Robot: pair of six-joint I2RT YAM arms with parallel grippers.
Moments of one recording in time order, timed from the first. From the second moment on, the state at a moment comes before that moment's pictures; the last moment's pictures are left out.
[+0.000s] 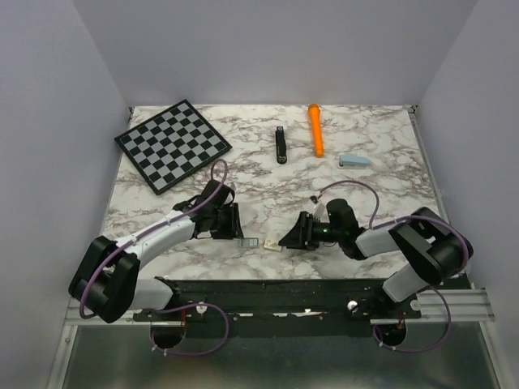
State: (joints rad) left arm -0.56 1.32 0.68 -0.41 0.19 -0.60; right arm 0.58 1.60 0.31 0.73 -0.66 0.90
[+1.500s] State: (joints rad) left arm -0.44 0.62 0.66 -0.40 -0.47 -0.20; right arm 0.07 1.96 1.63 -0.56 -0.04 -0.12
